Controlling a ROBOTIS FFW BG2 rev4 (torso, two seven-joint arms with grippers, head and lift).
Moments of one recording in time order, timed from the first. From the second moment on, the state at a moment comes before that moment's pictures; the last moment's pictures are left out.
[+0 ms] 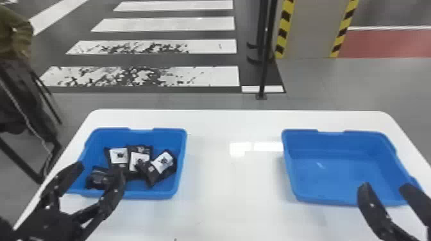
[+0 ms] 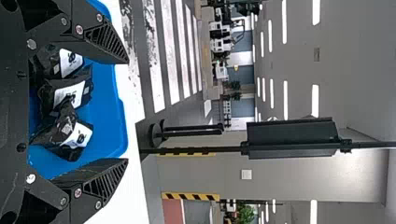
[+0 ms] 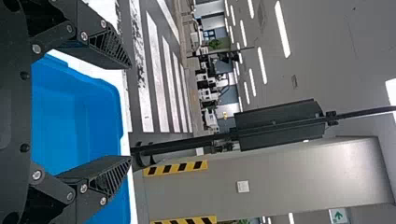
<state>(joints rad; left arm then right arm) 0.74 0.00 0.31 -2.28 0.11 0.03 -0.40 0.81 -0.04 -0.17 -2.20 -0.31 -0.15 0.28</state>
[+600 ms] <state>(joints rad) 0.75 0.00 0.33 -2.27 0.11 0.04 -0.39 0.80 -0.04 -0.17 -2.18 -0.29 -0.15 0.28</state>
